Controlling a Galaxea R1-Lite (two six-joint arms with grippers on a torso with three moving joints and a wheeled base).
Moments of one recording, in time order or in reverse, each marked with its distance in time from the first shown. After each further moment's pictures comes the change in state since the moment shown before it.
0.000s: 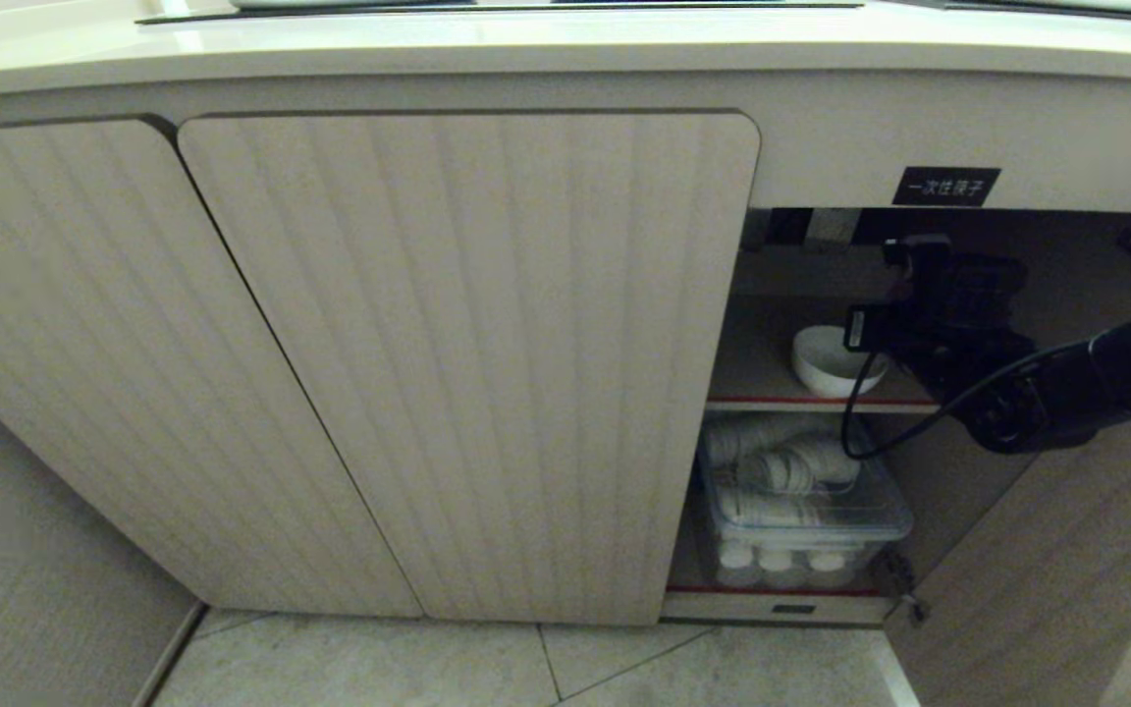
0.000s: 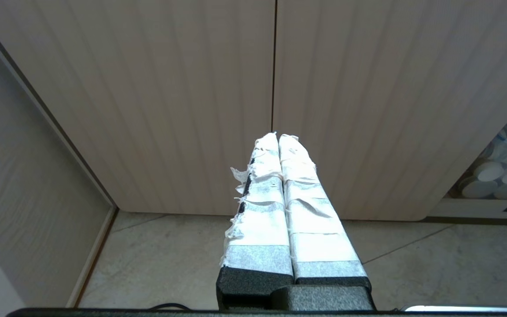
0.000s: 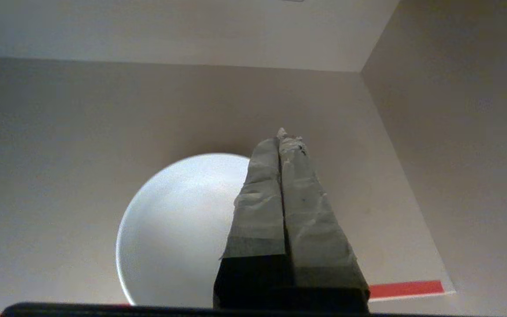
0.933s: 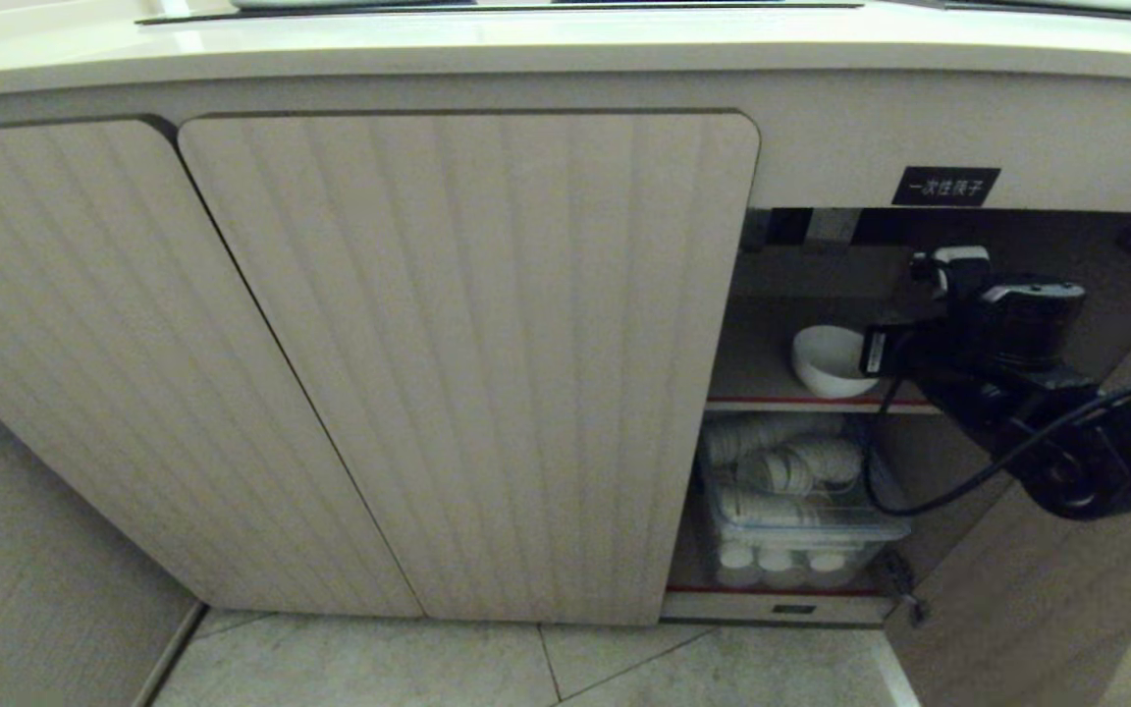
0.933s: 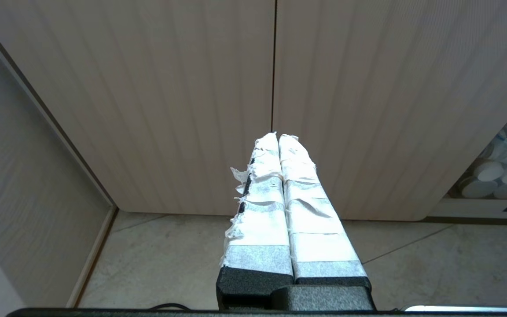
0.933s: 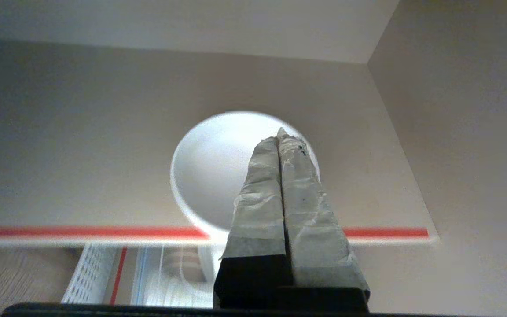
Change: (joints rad) left arm 0.000 0.000 0.000 0.000 0.000 0.000; right arm 0.054 -0.182 0.320 -0.154 0.002 0.006
